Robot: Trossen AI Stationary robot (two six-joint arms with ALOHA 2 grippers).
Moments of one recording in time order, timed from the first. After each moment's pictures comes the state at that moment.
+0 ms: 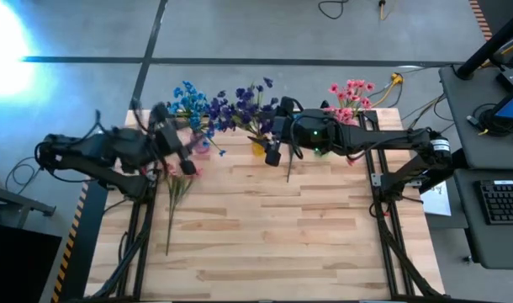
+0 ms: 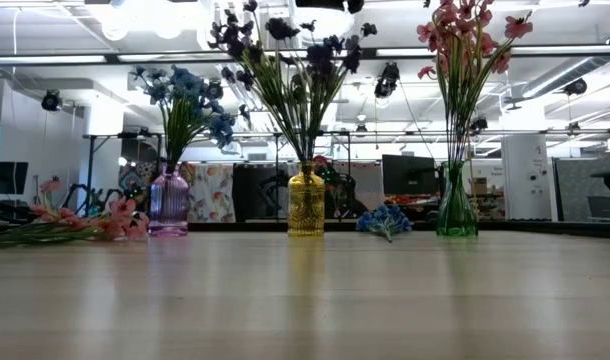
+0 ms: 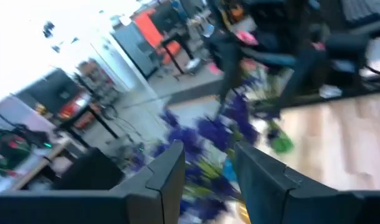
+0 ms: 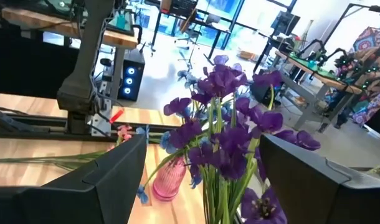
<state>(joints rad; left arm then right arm) -0.20 0.95 1.23 -0.43 -0.78 0.39 -0.11 1.52 1.39 0.00 0.21 -0.29</state>
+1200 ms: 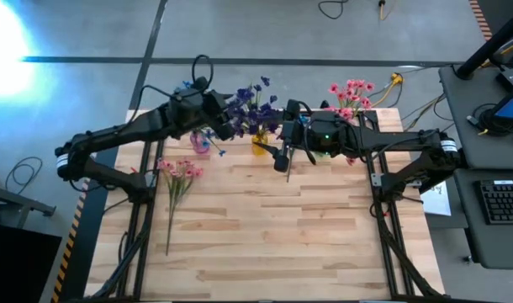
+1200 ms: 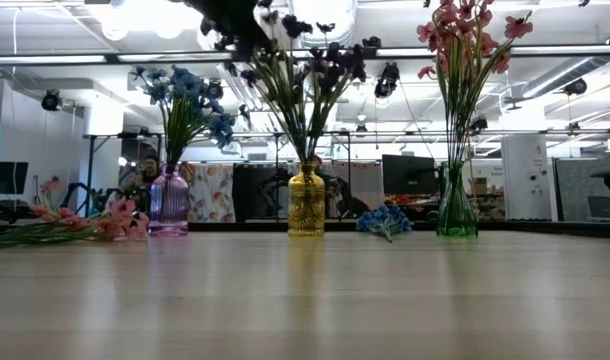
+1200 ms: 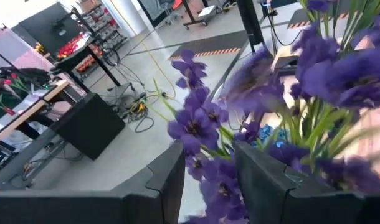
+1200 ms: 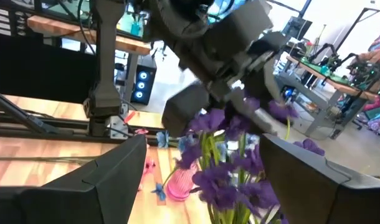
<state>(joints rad) 0.34 1.27 1.24 -0.26 -0.38 0.36 -0.06 1.45 1.39 -0.06 0.21 -0.28</state>
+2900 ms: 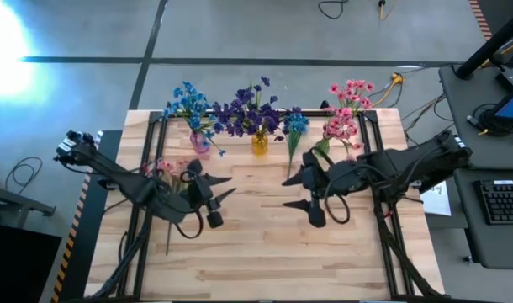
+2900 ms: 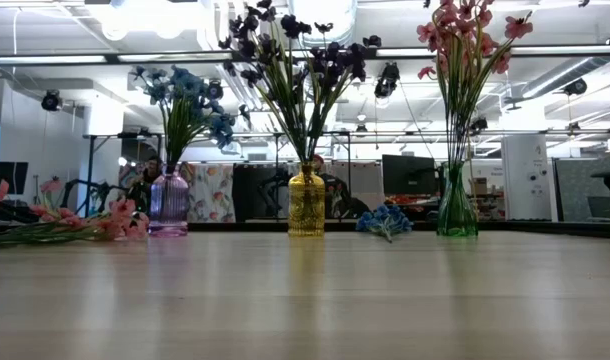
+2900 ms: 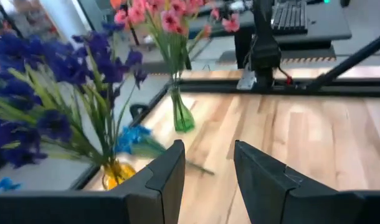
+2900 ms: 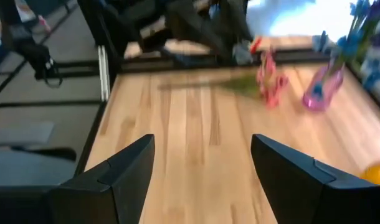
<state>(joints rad) -0.52 1.22 1.03 -0.22 -0.94 -0.17 0.32 1.34 1.39 -0.51 0.21 0.21</state>
